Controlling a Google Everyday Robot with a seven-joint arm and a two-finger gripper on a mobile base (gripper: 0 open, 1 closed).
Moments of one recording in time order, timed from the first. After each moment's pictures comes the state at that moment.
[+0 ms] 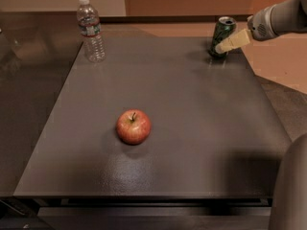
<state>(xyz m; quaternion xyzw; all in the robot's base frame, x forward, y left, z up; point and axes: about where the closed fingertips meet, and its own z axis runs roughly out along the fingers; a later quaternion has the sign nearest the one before) 0.768 -0.285 0.897 -0.36 0.81 0.10 0.44</state>
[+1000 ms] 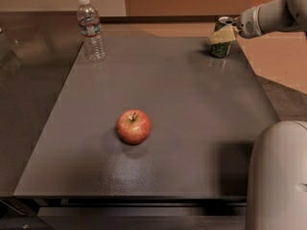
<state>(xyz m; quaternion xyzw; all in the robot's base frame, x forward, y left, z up) 0.799 -0.247 0.892 -0.36 0.80 0.16 0.45</state>
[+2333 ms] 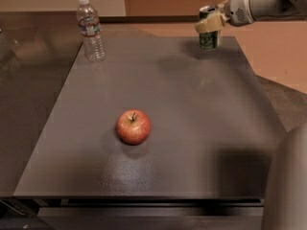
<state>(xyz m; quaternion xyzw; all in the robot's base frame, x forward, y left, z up) 0.767 -0.183 0.949 -0.42 0.75 0.17 0.48</state>
